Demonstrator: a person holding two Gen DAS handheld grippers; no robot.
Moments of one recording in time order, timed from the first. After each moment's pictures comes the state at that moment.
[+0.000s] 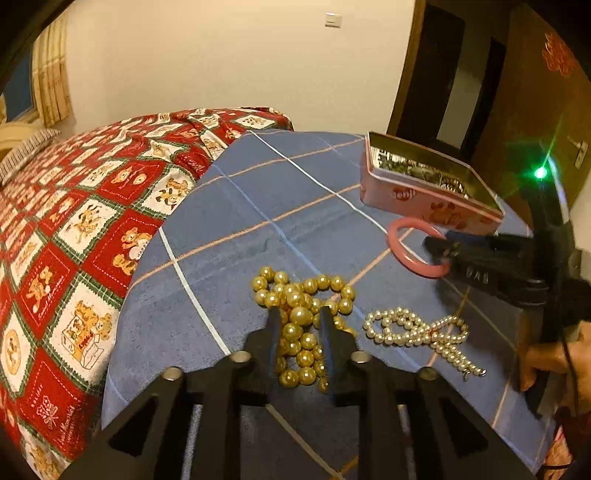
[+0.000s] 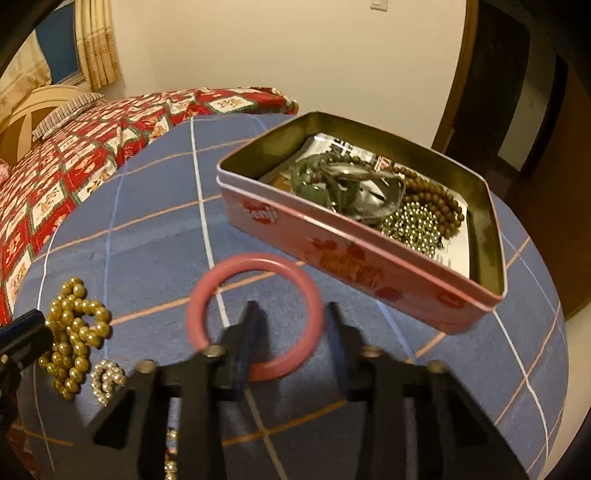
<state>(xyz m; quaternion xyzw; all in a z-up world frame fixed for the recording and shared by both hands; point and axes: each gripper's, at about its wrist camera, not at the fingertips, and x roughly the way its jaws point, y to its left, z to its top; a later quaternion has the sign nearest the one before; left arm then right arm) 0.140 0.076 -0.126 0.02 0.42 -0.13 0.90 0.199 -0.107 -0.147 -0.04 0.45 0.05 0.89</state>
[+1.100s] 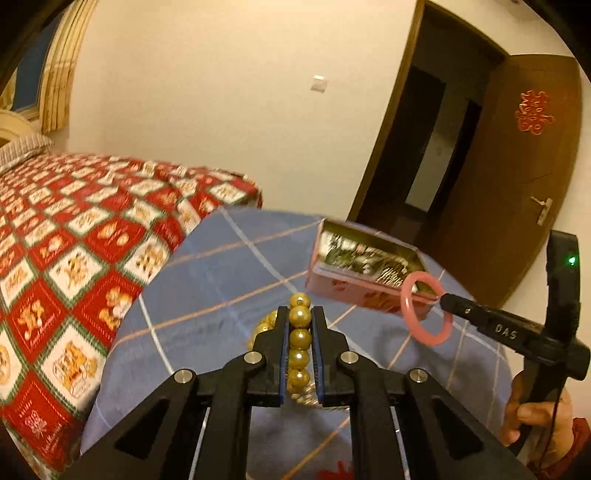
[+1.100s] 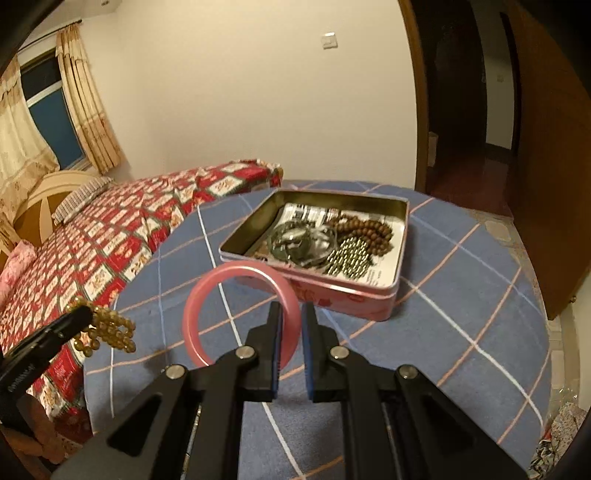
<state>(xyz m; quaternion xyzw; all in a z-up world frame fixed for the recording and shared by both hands) 0.126 0.075 -0.059 -0.07 0.31 -0.19 0.93 0.138 -0.169 -0.072 0.10 0.35 0.06 0.93</state>
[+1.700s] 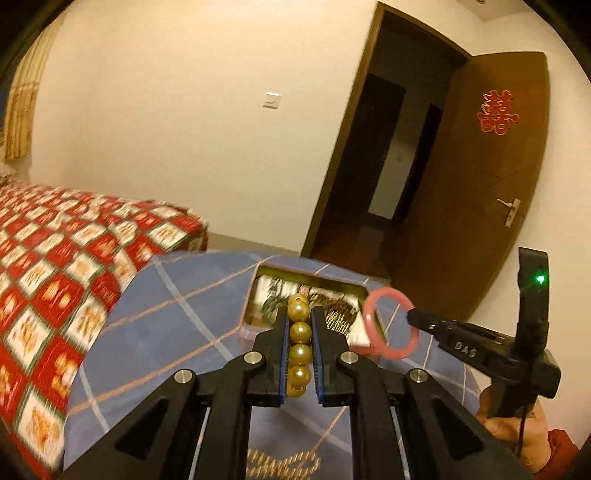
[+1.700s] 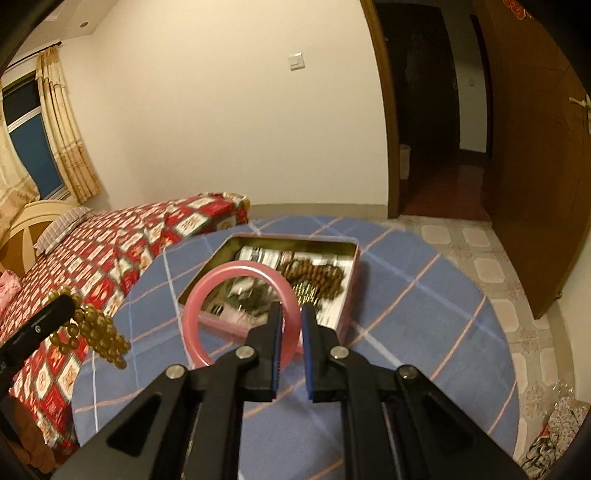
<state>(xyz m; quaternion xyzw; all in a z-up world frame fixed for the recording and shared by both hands) 0.167 0.009 -0.019 -0.06 0.26 -0.27 0.92 0.170 -0.211 -0.055 0.11 0.32 0.01 0.94</state>
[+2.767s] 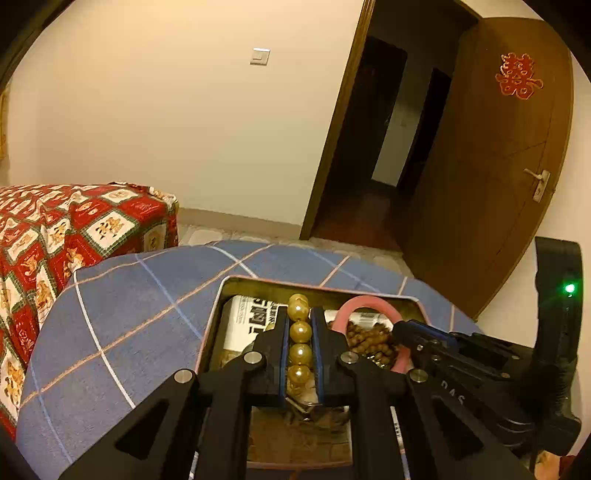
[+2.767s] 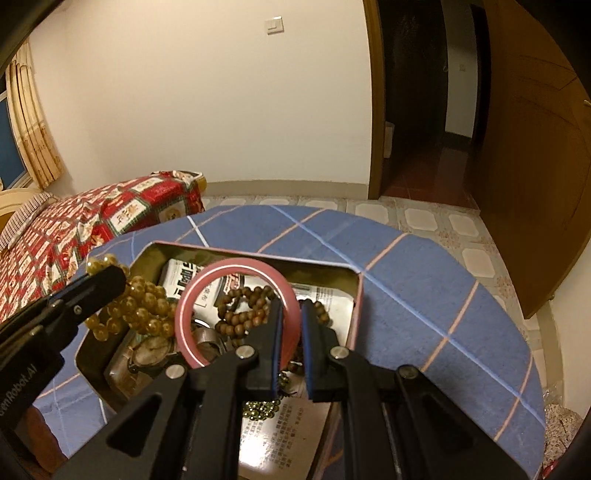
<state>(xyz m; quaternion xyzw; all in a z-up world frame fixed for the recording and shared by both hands) 0.287 -0.078 -0.077 -0.02 0.33 -0.26 0.91 0.272 -0.233 -0.112 0.09 0.39 -0.03 0.92</state>
